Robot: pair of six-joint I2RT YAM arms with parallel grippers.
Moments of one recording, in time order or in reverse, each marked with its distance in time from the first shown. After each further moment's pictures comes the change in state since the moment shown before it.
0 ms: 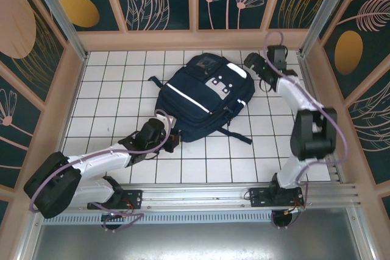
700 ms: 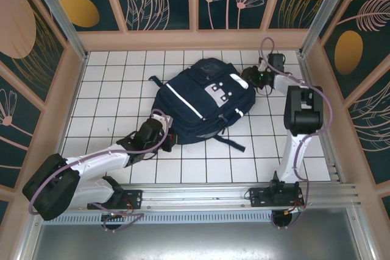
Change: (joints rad) left arm 0.022 -0.014 -0.006 -0.033 -0.038 -0.010; right arm -0.083 0.228 -0.054 0.151 -0.476 -0.054
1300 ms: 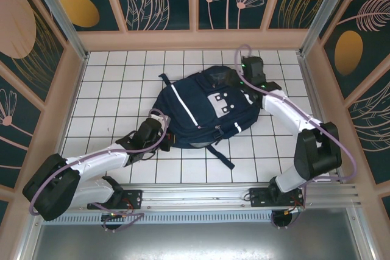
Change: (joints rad) left arm 0.019 0.000 0.000 -0.027 -0.008 -0.020; right arm 0.415 -0.483 -0.140 -0.145 0.604 -0.156
